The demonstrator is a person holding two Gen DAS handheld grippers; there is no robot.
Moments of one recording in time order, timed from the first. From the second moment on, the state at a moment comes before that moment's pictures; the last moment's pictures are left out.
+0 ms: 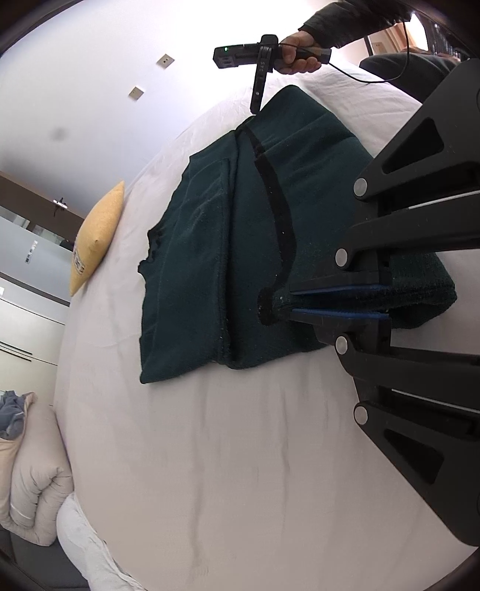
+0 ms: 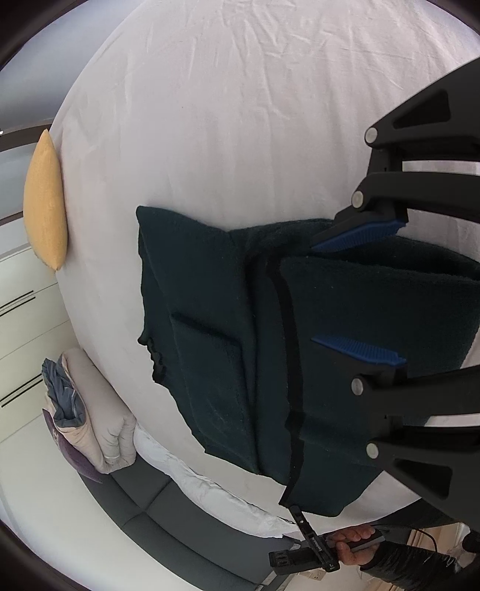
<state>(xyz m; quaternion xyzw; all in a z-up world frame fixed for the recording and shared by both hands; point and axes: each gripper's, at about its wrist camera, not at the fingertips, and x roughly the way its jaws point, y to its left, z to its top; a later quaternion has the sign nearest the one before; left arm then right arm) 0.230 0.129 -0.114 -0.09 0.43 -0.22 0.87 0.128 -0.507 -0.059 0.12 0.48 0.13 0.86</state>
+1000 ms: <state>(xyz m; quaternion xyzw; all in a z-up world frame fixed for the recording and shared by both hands) 0.313 0.123 -0.012 -0.08 0.31 -0.19 0.93 0.176 -0.497 0.019 0.06 0.34 0.09 0.94</state>
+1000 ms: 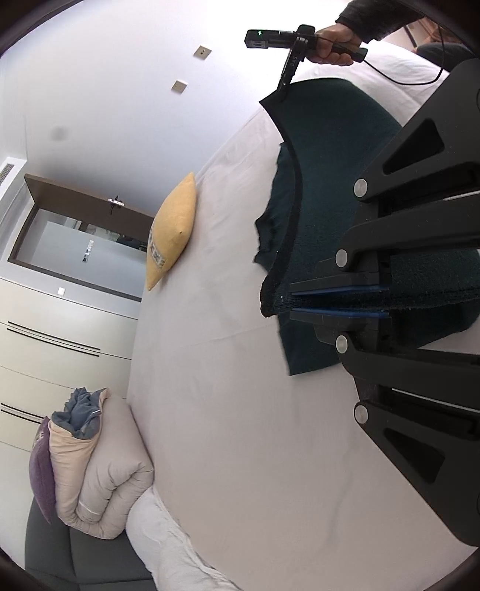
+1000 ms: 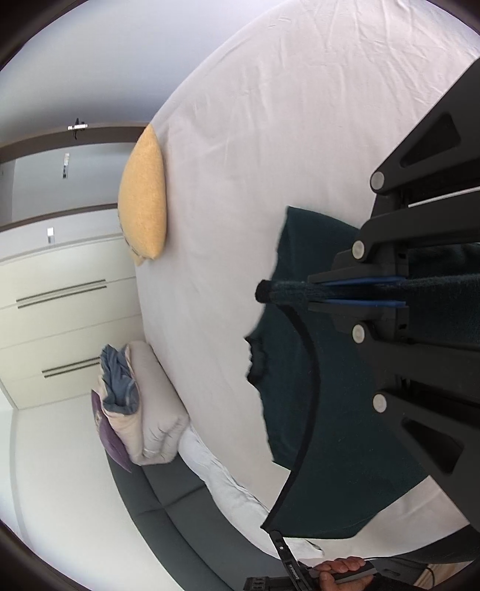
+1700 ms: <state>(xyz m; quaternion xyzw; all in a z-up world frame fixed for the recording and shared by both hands) 0.498 0.097 -0.147 -0.09 0.45 -0.11 0.88 0.300 -0.537 -0.076 0.13 0.43 0.01 0.89</state>
